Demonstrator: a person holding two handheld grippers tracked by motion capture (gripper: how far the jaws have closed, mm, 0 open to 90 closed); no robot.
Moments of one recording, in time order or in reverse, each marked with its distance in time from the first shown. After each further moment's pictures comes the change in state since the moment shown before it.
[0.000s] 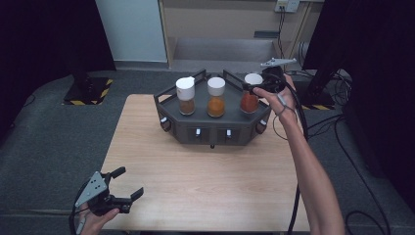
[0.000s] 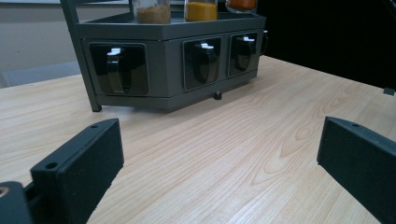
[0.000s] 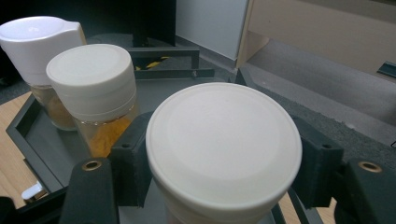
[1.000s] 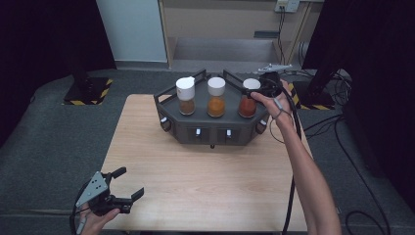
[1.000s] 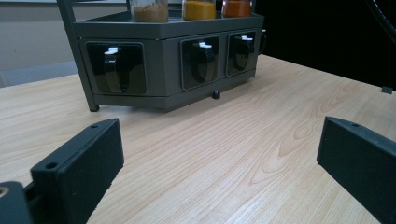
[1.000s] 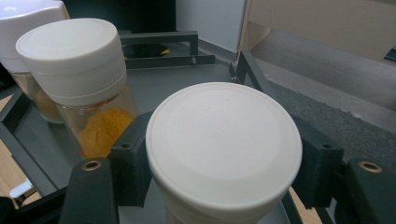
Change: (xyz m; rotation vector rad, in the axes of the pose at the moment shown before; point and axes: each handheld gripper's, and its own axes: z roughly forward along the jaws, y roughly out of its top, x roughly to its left) left arm 0.000 0.000 0.001 0.004 -0.005 0.002; right arm -0.001 -0.014 0.014 0.020 0.000 0.037
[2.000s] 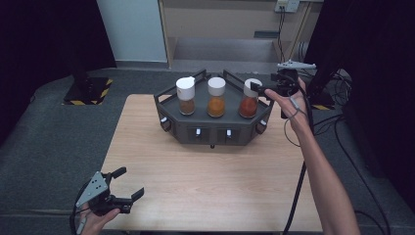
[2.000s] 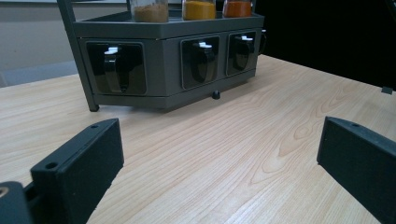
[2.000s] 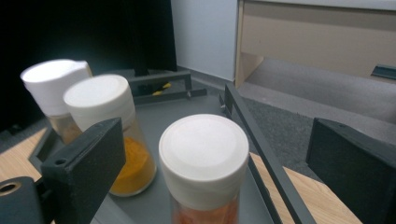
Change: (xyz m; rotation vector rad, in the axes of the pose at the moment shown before) left arm -0.001 0.000 0.000 0.001 -0.001 0.000; right arm -0.010 -0.015 -0.049 -0.146 -0.003 0.083
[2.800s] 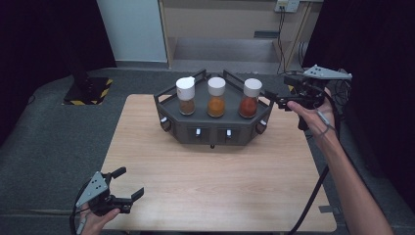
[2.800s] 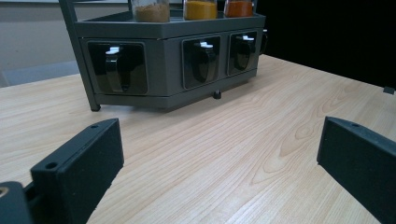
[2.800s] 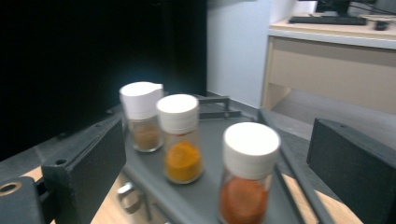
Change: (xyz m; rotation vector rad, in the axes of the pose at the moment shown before) left arm -0.001 0.000 0.000 0.000 0.005 0.001; right arm 0.004 -0.014 -0.084 -0.121 0.144 -0.046
